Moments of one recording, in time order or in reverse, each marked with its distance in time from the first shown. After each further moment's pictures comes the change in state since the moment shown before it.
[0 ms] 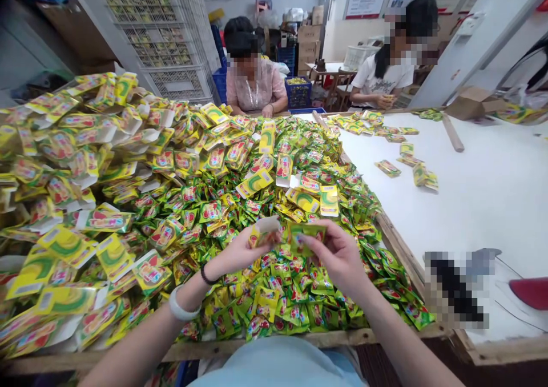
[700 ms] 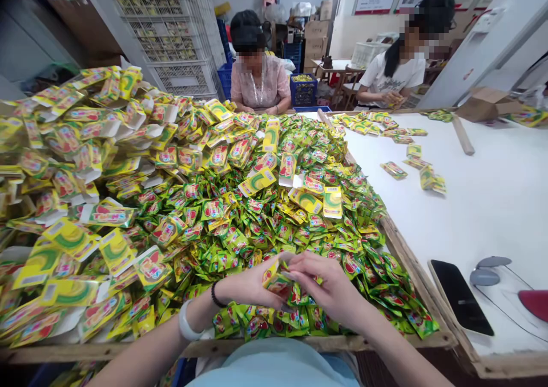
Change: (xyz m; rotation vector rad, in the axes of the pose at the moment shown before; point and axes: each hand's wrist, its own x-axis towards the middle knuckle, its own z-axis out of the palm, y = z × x) left_hand -0.020 -0.005 0.035 -0.529 -0.336 -0.056; right_hand -0.014 0.002 -0.004 -0.292 -0.417 -0.190
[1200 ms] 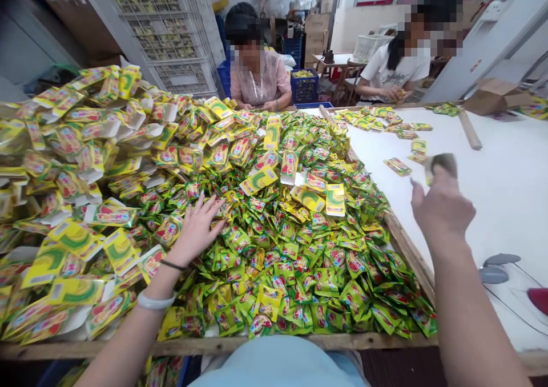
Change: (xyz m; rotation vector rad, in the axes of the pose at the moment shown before) left_hand -0.062 0.001 -0.119 1.410 0.798 -0.169; right_hand 0.004 0.094 -0.178 -1.056 0.930 0.624
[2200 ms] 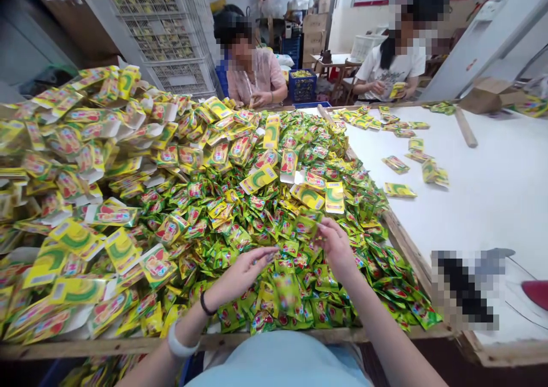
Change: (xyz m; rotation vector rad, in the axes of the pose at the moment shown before) left_hand -0.046 0.094 0.030 -1.064 -0.412 -0.057; right_hand -0.162 -0.108 0.017 1.504 -0.815 0.347
